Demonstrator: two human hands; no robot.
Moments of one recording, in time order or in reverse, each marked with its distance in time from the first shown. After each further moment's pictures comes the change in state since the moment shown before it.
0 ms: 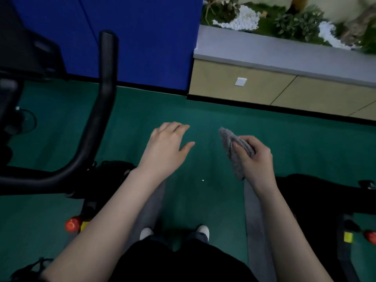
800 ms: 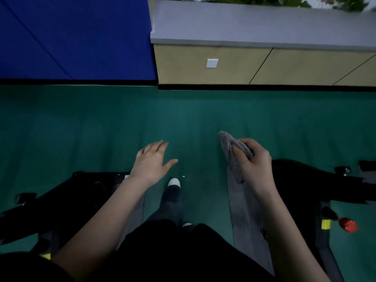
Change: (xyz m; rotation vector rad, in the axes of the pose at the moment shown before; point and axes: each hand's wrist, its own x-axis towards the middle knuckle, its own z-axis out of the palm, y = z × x) left_hand 0.125 0.063 0.151 0.104 -0.426 -0.135; right_hand 0.098 0.119 -0.120 -0.046 0.071 0.184
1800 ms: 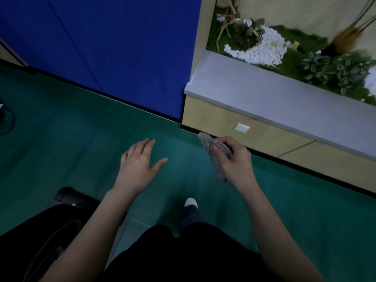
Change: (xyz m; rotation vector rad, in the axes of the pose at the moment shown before) left_hand 0.275 -0.021 -0.161 -0.183 0.353 -0.377; right_hand 0.407 -0.103 0.113 0.008 -0.425 -0.269
